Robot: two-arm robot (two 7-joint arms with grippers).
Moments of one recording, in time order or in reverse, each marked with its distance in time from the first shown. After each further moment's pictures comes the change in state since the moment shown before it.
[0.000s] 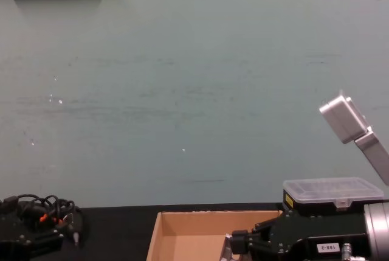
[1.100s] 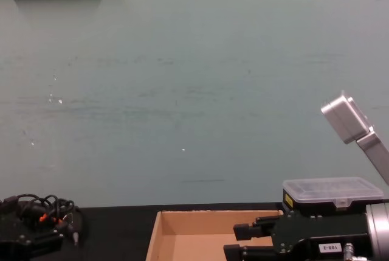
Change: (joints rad) left arm 0.000 0.000 0.000 0.000 0.000 0.000 0.000; right arm -0.003 0.003 0.003 -0.004 0.003 0.004 -0.002
